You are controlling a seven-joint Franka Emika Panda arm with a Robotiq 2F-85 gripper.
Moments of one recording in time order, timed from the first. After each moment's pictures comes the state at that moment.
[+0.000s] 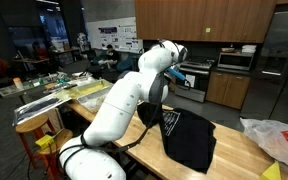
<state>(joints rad) -0.10 0.78 0.12 -0.79 0.21 0.92 -0.49</state>
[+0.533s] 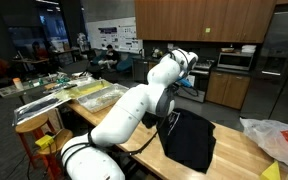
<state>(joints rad) -0.16 0.99 0.12 -0.54 0.27 1.00 -0.30</state>
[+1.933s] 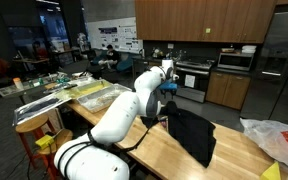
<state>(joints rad) 0.11 1.15 -0.03 -0.50 -0.02 1.79 -0.14</state>
